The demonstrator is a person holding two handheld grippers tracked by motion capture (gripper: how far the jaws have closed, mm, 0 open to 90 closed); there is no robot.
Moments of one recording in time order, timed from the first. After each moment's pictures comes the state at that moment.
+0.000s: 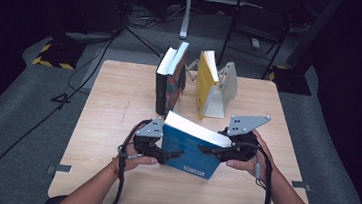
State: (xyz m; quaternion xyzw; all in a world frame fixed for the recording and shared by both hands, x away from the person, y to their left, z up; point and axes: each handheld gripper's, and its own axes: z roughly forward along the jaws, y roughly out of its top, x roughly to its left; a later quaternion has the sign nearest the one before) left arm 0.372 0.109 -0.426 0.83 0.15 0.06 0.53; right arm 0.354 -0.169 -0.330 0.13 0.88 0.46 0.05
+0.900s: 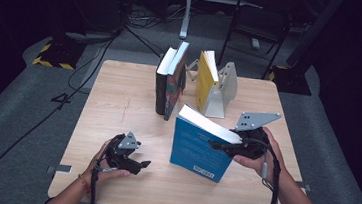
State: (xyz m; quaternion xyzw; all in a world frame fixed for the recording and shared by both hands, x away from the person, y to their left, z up) left arm 0.346 0.183 -0.490 0.88 0.30 0.09 0.37; right arm 0.353 -0.190 -0.314 0.19 0.88 0.43 0.09
